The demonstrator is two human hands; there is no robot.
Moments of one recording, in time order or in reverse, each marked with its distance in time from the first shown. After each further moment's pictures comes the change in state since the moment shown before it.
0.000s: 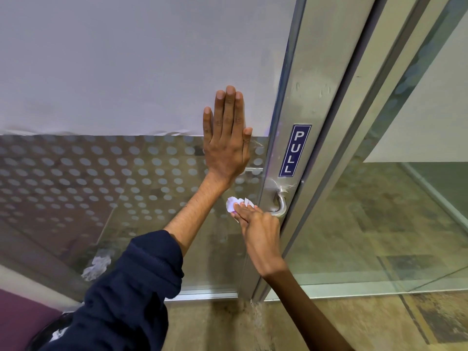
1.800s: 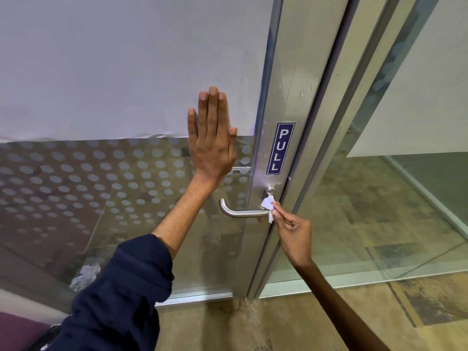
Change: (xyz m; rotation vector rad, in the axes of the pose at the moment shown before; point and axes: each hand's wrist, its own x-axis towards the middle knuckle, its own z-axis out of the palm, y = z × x) left_hand -0.001 -0.001 -0.001 0.002 0.000 0.009; right_hand -0.021 0.097 -0.022 0.710 0.096 0.401
